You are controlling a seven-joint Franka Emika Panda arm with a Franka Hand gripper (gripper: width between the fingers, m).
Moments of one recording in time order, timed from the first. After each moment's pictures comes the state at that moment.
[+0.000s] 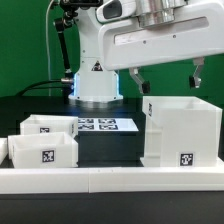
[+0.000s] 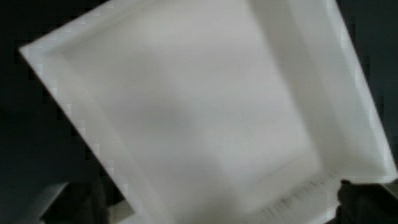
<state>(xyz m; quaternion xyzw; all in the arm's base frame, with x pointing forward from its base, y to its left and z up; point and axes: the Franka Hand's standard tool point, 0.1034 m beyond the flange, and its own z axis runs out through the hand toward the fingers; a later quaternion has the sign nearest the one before) 0.603 0.073 0.139 -0.97 0.20 0.02 0.11</state>
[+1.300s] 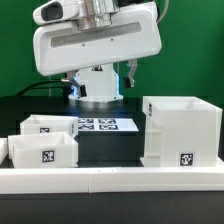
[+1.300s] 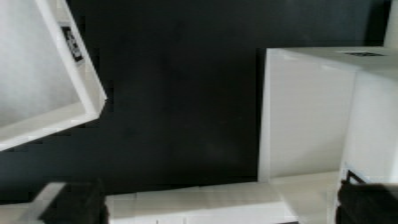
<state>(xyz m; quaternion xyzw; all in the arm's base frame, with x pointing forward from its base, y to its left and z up) 0.568 -0.027 0.130 -0.99 -0.02 0.00 0.10</state>
